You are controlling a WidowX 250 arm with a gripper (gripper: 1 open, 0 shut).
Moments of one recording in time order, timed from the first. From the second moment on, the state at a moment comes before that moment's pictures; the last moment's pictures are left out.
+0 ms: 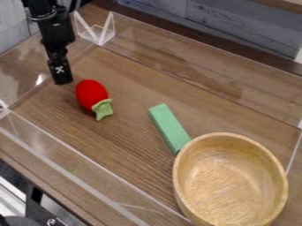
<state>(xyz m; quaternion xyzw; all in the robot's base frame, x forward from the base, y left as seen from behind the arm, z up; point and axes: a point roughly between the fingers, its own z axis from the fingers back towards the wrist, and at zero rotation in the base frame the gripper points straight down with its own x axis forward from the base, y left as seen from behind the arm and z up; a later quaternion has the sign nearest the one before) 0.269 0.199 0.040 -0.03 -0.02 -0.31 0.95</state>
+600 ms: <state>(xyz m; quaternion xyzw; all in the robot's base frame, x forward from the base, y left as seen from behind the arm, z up) 0.282 0.197 0.021 -0.03 -0.02 -0.28 0.96</state>
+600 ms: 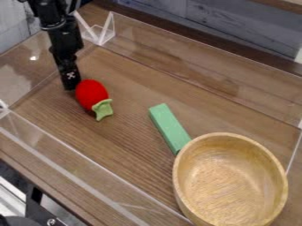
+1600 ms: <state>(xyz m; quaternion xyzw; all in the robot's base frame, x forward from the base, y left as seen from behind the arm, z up) 0.285 0.178 0.063 -0.02 -0.06 -0.25 0.97</state>
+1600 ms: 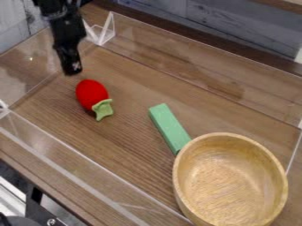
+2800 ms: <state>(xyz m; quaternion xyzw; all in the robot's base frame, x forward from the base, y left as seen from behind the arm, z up) 0.261 0.137 0.042 -0.04 -0.05 -0.29 0.96</state>
